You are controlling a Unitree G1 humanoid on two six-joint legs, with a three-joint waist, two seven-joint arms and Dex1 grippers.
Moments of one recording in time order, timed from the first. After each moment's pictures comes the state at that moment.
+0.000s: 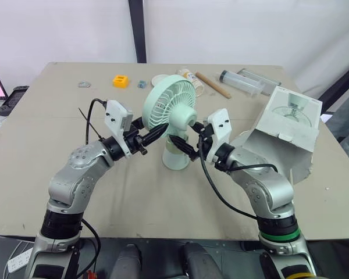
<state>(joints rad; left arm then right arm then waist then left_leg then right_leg) -0.46 0.37 -0.01 -0.29 -0.56 0.52 -0.57 -0.47 -0.28 0.08 -0.35 0.37 0.72 0.42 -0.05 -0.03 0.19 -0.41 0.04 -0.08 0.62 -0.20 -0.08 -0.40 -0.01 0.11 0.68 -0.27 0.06</state>
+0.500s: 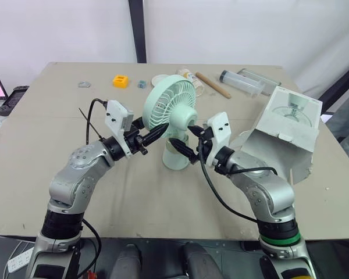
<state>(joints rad) -0.46 0.37 -0.01 -0.30 -0.55 0.52 -0.57 -0.44 -0.28 0.07 -0.39 0.38 0.75 0.40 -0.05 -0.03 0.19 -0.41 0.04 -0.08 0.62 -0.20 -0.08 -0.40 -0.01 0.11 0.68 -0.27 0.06</state>
